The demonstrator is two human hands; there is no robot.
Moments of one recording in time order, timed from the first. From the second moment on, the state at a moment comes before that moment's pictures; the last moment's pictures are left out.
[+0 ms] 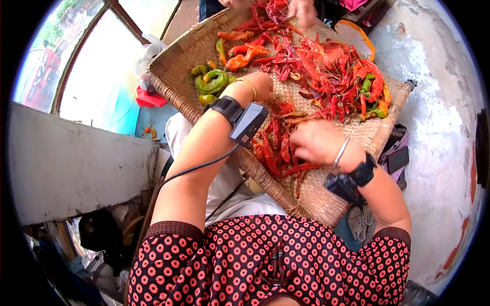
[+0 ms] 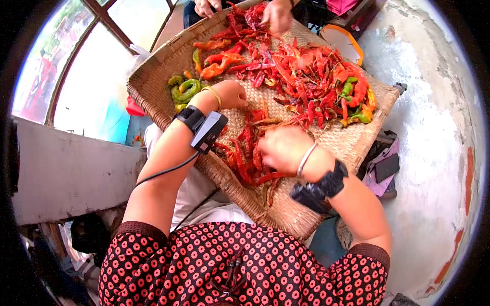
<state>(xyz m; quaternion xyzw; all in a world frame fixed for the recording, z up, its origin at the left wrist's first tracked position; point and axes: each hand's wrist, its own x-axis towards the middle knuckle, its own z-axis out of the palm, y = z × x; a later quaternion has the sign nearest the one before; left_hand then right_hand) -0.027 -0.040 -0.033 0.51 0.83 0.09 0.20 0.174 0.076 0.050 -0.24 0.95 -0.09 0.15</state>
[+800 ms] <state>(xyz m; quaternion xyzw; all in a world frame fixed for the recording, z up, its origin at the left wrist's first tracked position) 0.012 -0.070 0.032 0.45 0.76 -0.31 0.35 0.201 0.053 0.005 -0.07 0.98 -0.14 0.07</state>
